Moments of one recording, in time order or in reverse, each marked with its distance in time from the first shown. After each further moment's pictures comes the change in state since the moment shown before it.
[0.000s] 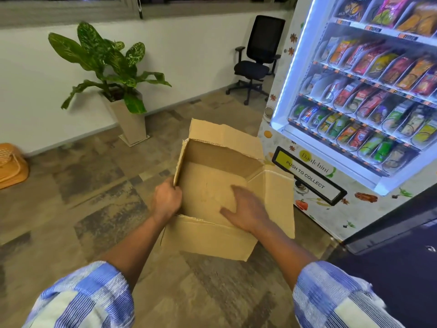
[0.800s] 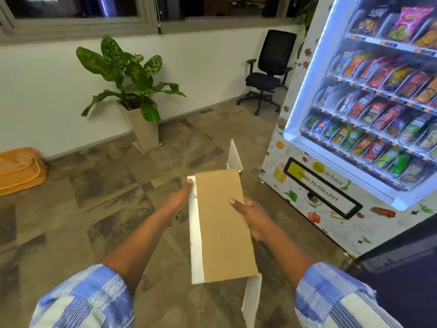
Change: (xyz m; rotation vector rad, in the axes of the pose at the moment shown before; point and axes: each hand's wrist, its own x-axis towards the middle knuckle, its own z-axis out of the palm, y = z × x) left_hand 0.011 -0.015 -0.038 -0.459 -0.306 -0.370; right_hand 0.019 -0.039 0.010 1.294 -0.204 0.339
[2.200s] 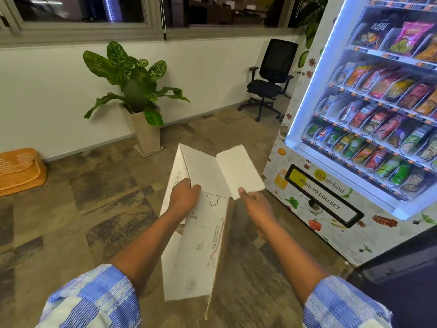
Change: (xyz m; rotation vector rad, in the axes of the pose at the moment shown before) left_hand 0.011 0.022 -0.002 0.252 0.214 0.374; right_hand -0.011 -0.043 0.028 -0.429 0.370 -0.091
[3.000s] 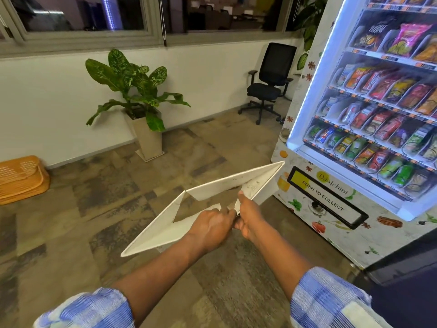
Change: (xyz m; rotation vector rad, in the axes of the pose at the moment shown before) left_hand -0.058 -0.004 0.025 0.828 -0.136 0.954; right_hand 0.004 -0.013 0.048 0.704 -0.090 0.361
